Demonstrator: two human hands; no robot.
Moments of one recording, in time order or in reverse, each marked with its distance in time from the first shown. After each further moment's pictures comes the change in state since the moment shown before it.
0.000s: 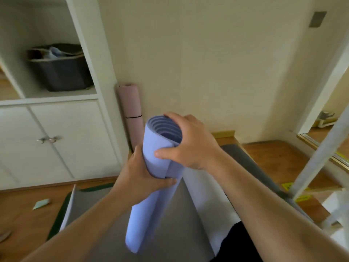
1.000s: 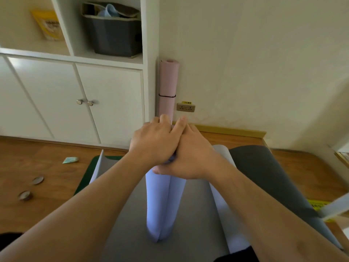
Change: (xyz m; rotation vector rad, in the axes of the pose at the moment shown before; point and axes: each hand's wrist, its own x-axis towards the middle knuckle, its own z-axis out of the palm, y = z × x) left_hand 0.017 -0.015 -0.089 1.040 -0.128 0.071; right_hand 0.033 -0.058 0.144 -0.247 -0.304 -0.293
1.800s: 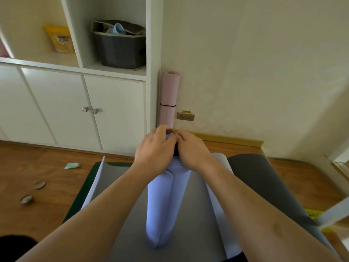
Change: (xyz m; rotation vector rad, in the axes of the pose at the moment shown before) left_hand -0.018 0.012 -0.002 -0.811 0.181 -0.394; right_hand 0.006 -0.001 -0.012 0.440 0.111 0.405
